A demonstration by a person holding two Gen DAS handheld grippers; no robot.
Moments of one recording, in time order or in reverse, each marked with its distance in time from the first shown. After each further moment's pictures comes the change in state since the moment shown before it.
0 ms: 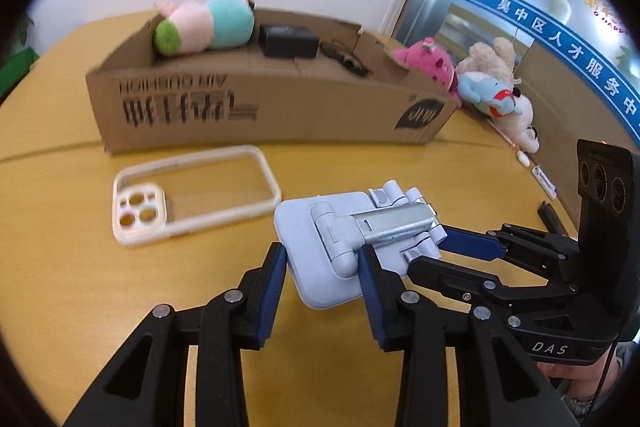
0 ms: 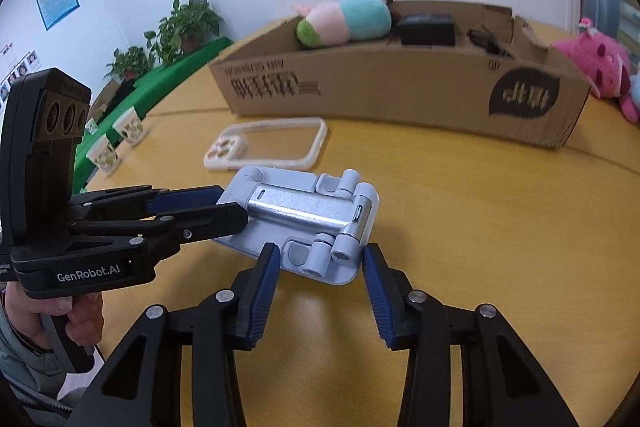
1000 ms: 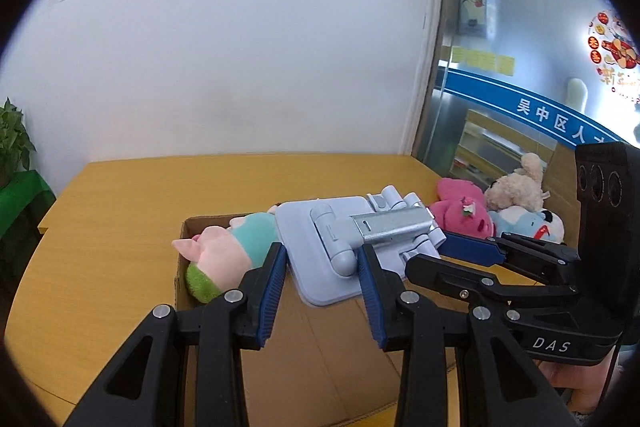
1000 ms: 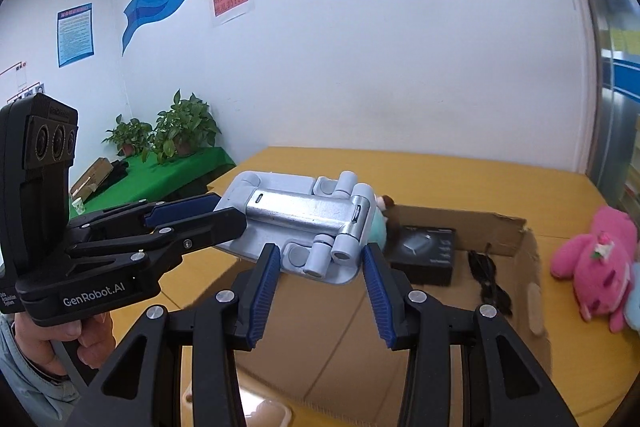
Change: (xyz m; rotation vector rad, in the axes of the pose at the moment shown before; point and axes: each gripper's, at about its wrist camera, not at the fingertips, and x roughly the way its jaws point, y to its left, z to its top) left arm -0.013 0.048 0.232 0.106 -0.322 0.084; right arm 0.006 -0.004 0.264 -0.106 -0.334 -0.014
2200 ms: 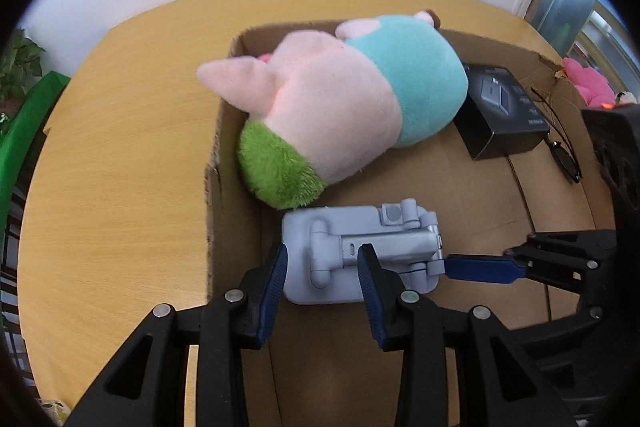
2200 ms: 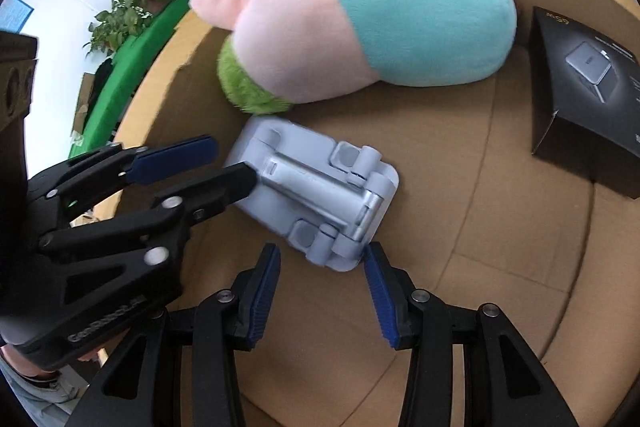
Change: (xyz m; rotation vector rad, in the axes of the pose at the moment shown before) left arm 0.157 0.109 -0.058 -0.071 0.575 0.234; right arm 0.261 -0.025 -0.077 0.199 0.757 0.187
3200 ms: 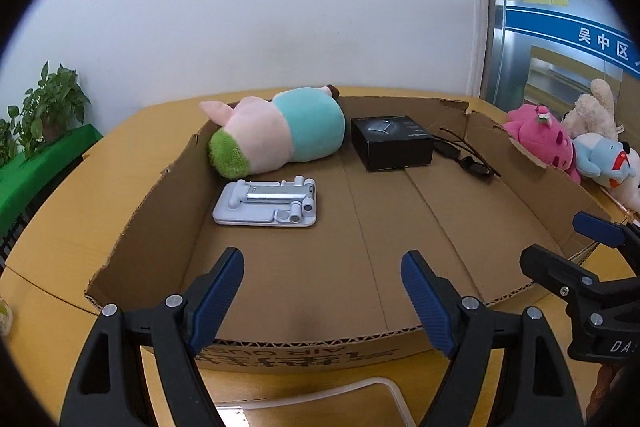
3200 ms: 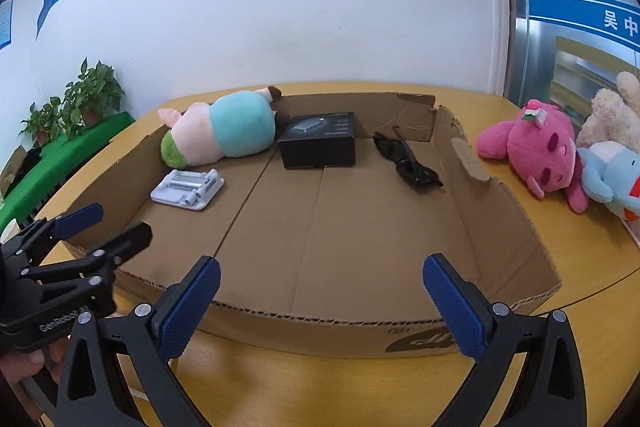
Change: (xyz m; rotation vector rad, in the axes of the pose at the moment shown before) left arm -0.064 -0.101 -0.147 0.004 -0.505 0.044; right arm -0.130 -0.010 -0.214 0.049 -0.685 -0.487
